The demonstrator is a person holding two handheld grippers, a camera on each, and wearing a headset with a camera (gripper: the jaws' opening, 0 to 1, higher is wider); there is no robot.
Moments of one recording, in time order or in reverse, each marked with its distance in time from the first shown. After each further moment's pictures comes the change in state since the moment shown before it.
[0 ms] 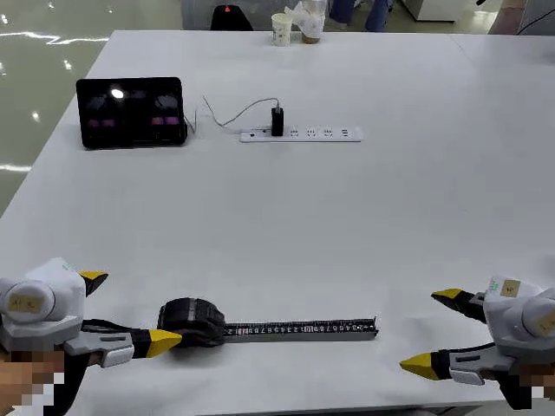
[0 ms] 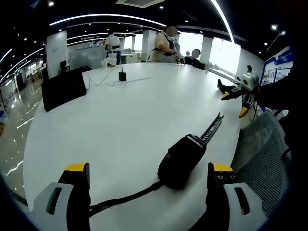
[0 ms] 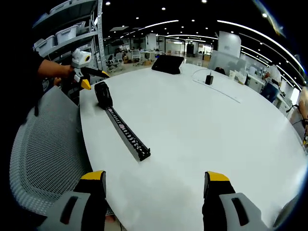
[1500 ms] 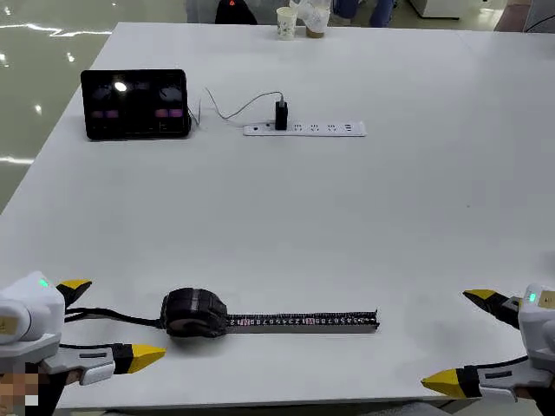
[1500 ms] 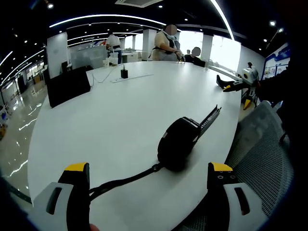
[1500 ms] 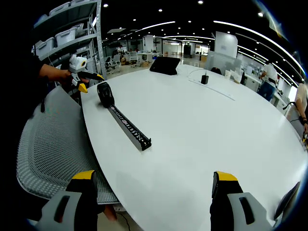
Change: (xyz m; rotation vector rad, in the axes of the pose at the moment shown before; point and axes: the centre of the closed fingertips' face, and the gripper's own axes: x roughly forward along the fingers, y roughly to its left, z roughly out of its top) left arm -0.023 0.000 -0.022 0.018 0.009 0.020; right arm -0.024 0.004 -0.014 0.008 -0.011 -0.009
